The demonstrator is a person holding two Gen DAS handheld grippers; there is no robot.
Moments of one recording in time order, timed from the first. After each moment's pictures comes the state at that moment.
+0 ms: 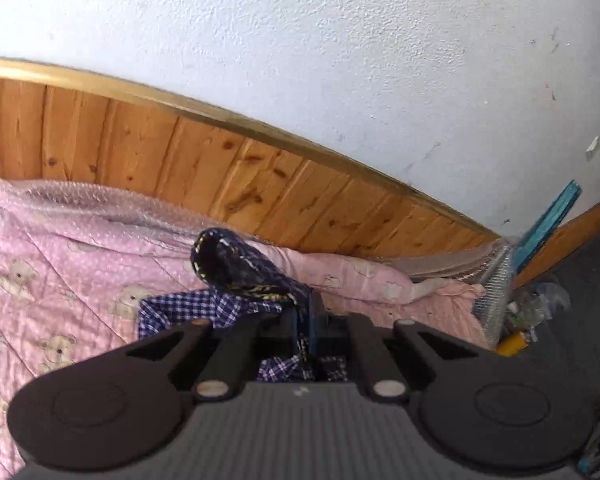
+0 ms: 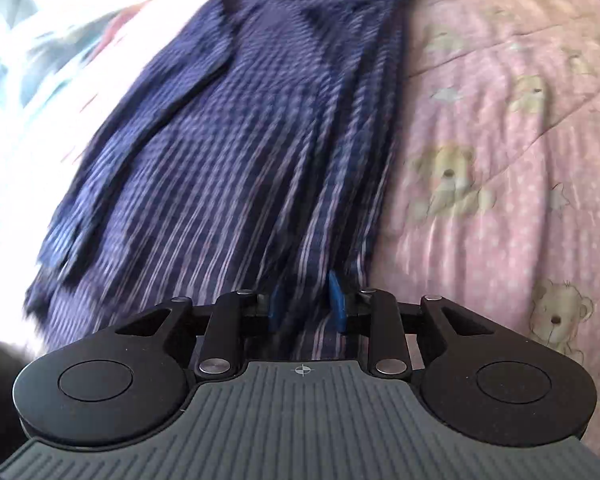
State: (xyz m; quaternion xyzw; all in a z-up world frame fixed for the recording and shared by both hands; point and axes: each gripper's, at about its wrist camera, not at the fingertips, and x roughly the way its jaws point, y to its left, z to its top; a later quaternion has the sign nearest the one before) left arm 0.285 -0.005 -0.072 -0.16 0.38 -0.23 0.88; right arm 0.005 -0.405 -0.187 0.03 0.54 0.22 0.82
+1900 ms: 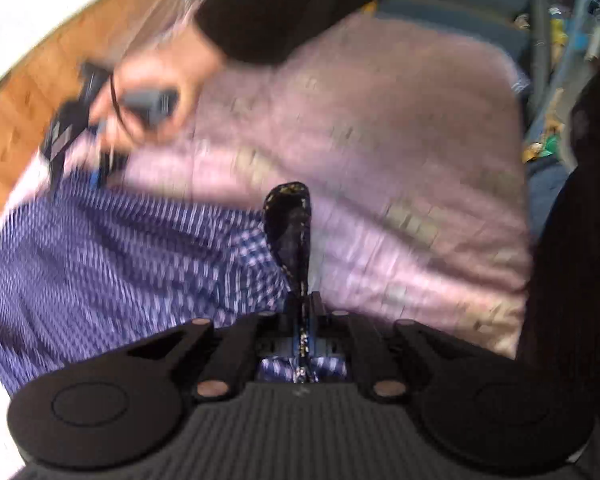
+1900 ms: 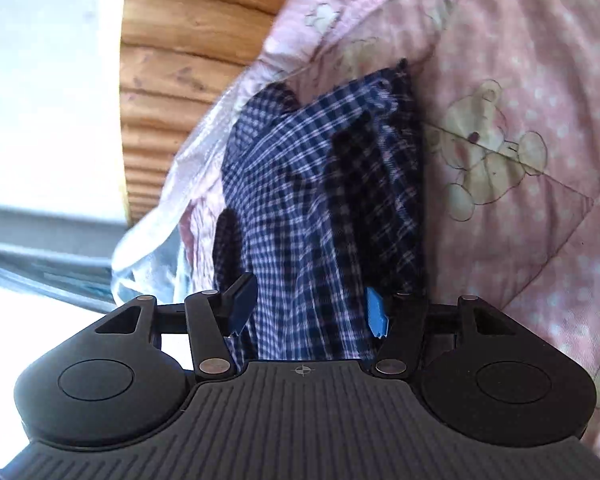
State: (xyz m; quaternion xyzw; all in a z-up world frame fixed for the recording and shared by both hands) left arm -0.057 -0.270 -0.206 0.34 0.41 -0.44 0.73; right arm 0.434 -0.466 -0.236 0.41 0.55 0.32 0.66
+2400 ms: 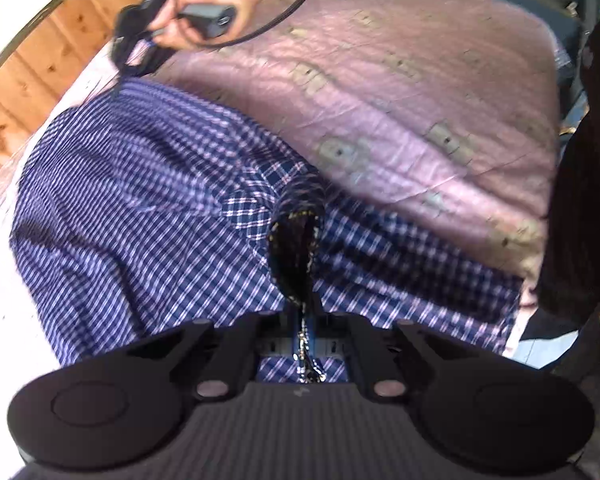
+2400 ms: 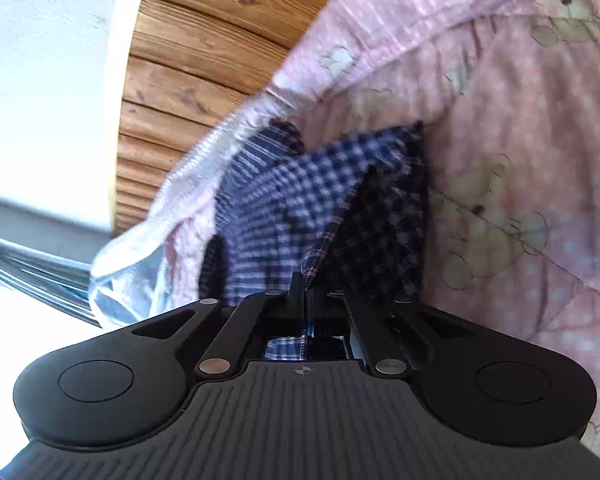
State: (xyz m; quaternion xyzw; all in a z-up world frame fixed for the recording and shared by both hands) left arm -0.057 -0.218 -0.203 0.37 0.46 -0.36 0.73; right arm 0.444 -0.462 -0.224 0.37 0.52 0.31 0.71
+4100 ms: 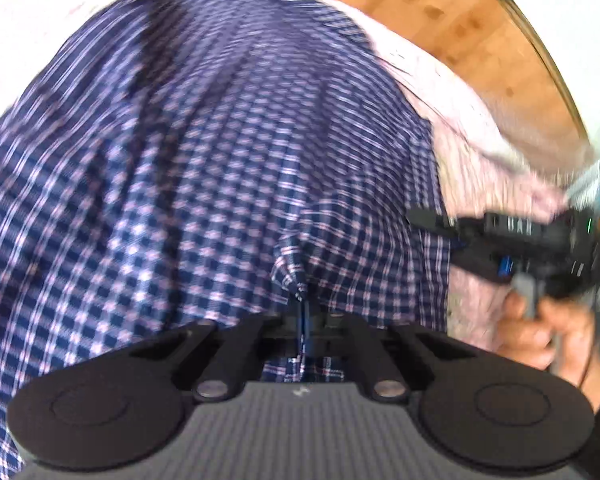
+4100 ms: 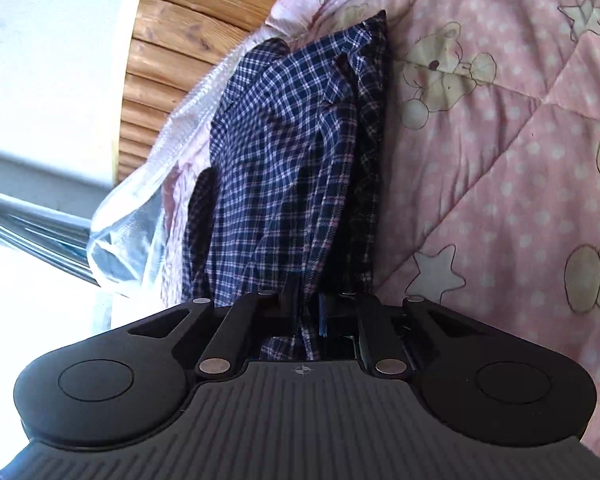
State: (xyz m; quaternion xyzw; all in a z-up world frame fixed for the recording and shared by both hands) left arm 0.183 -0.137 -0.278 -0.23 0.54 -0.12 0.80; right arm 0.380 -0.465 -0.241 0.32 0.53 0.36 0.70
